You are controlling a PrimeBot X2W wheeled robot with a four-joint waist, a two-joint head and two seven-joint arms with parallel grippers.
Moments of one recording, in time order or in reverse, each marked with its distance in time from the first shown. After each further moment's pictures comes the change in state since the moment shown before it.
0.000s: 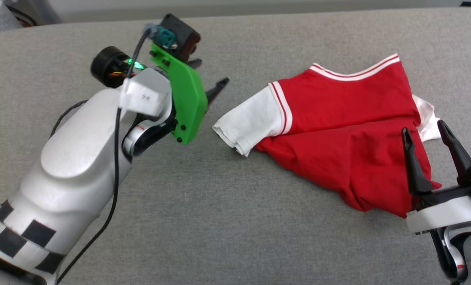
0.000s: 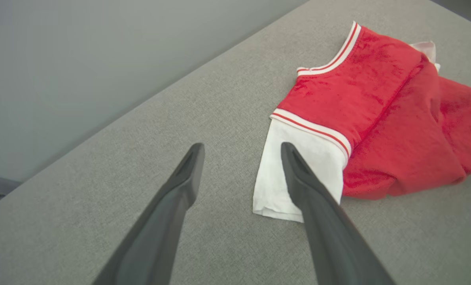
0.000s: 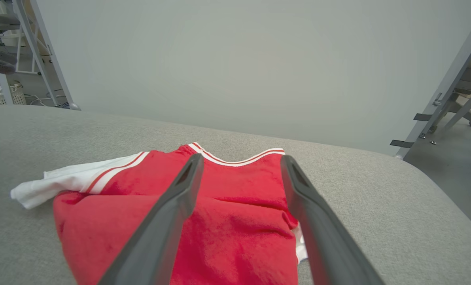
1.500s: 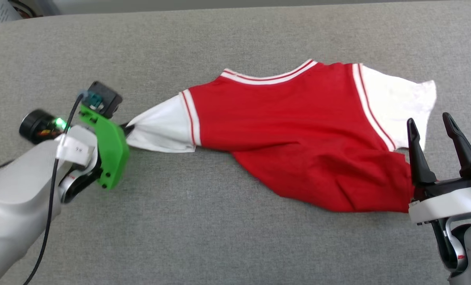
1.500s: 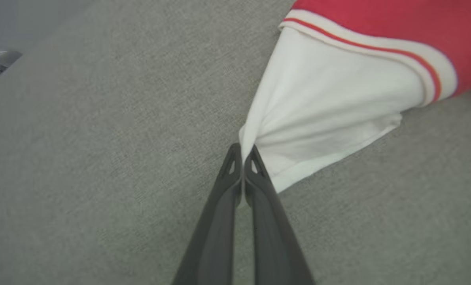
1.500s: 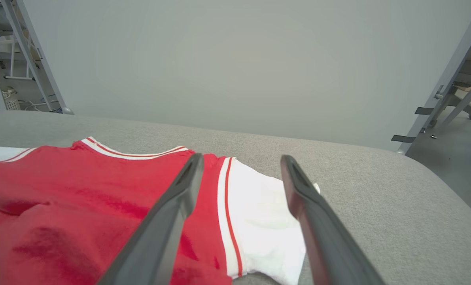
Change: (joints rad) left arm -0.012 0.282 -0.428 0.212 -0.228 0.045 -0.291; right arm -0.053 0.007 -0.017 0.069 0.014 0.000 -0.036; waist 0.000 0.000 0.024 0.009
